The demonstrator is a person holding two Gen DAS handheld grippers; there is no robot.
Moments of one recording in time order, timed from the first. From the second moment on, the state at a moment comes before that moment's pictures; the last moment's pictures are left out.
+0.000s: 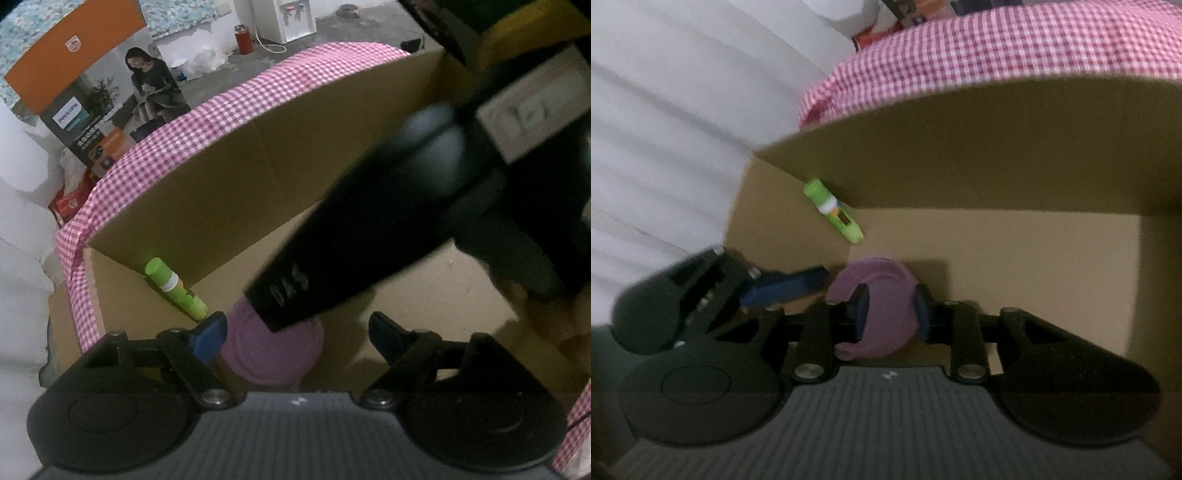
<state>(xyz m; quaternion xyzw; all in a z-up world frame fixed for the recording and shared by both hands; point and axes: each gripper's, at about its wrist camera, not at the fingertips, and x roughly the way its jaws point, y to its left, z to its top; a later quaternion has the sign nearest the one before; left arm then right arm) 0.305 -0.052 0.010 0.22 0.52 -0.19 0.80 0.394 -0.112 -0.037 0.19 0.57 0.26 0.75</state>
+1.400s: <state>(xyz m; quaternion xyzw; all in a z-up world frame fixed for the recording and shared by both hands) 0.027 -0.014 0.045 0.01 0.36 -0.24 0.90 -0.003 -0.180 0.065 -0.07 0.25 0.06 0.96</state>
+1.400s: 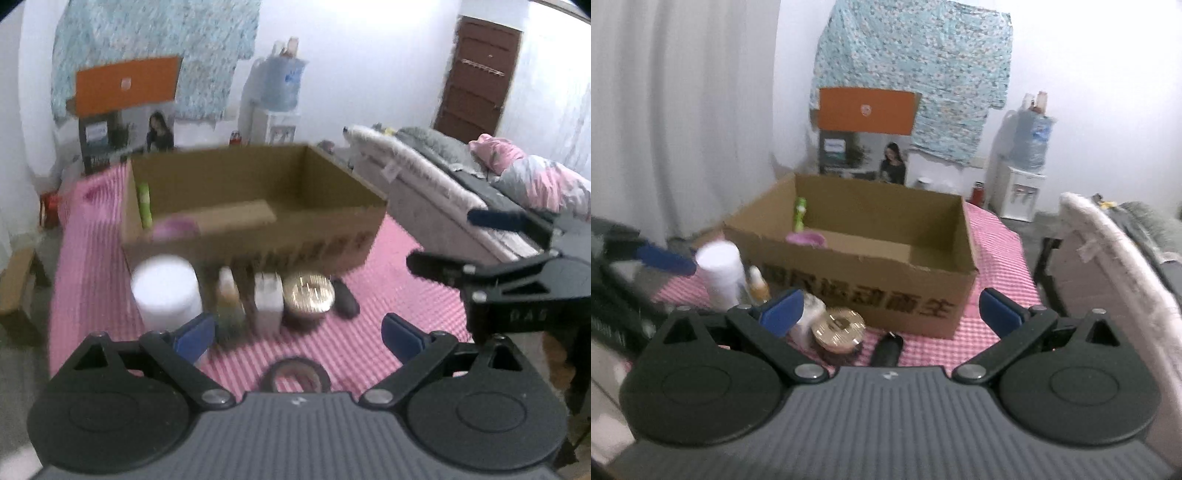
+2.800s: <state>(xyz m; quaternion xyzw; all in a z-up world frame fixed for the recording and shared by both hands) 0.029 -0.021 -0.043 0.11 0.41 -0.23 0.88 0.033 -0.171 -0.021 0.09 0.38 0.17 0.90</state>
